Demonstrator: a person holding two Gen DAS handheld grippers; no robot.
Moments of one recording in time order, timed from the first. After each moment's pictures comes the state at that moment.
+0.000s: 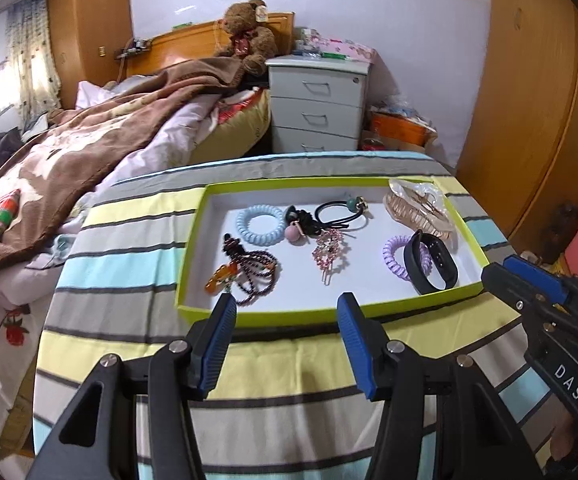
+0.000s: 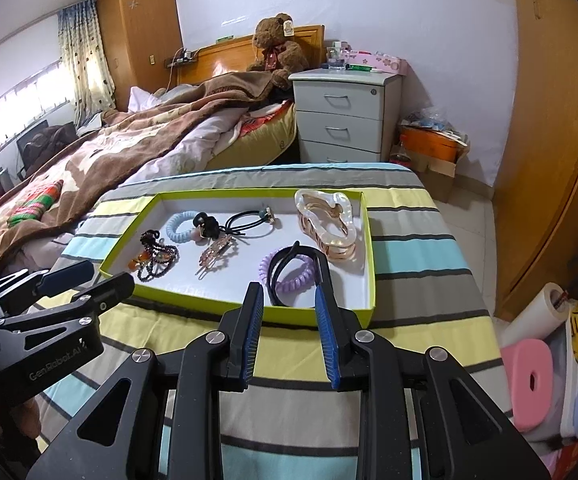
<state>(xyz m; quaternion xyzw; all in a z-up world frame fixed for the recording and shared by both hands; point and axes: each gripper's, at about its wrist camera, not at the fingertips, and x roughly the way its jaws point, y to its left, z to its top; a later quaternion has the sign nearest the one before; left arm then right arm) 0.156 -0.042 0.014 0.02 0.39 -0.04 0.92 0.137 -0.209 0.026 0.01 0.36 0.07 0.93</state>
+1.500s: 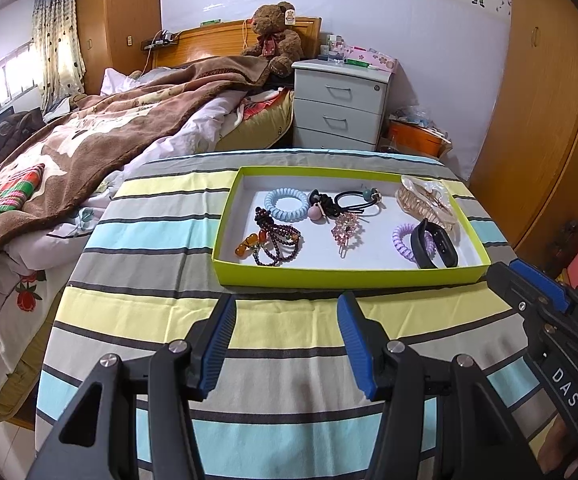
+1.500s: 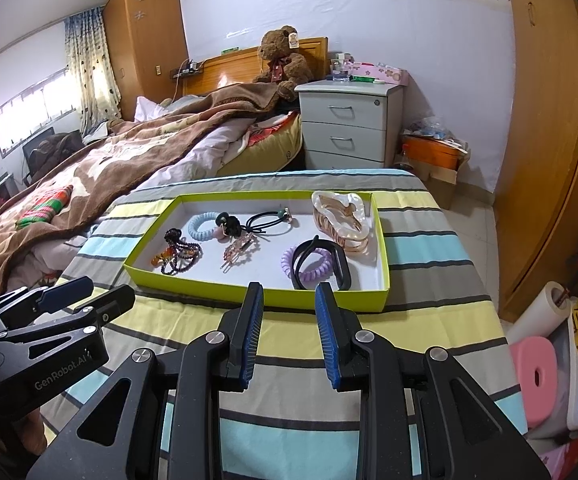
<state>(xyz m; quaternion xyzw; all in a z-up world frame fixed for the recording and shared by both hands) 0.120 -0.028 0.017 -0.01 0.39 -0.01 0.92 0.111 -0.196 0.029 0.01 0.34 0.08 0.94</state>
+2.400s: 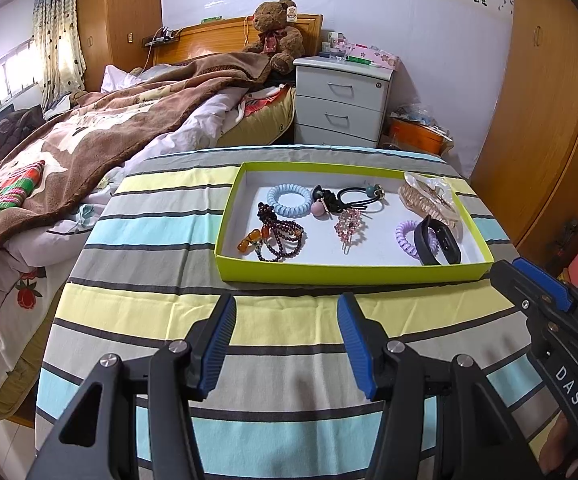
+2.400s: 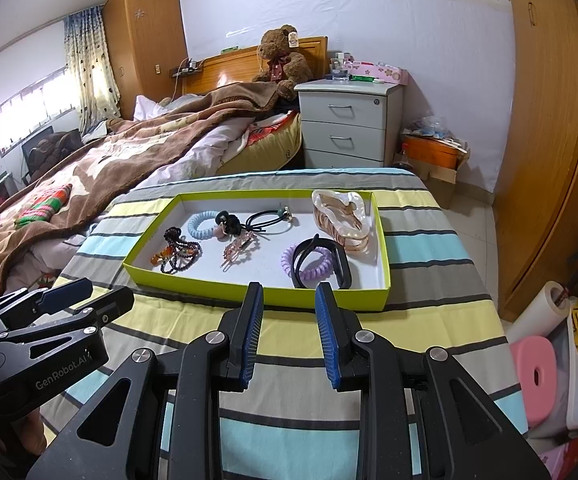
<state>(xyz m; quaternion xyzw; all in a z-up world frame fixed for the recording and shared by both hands) 0.121 -0.026 0.016 -0.01 0.40 -0.01 0.92 0.110 -0.194 0.028 0.01 0.34 0.07 0.94</state>
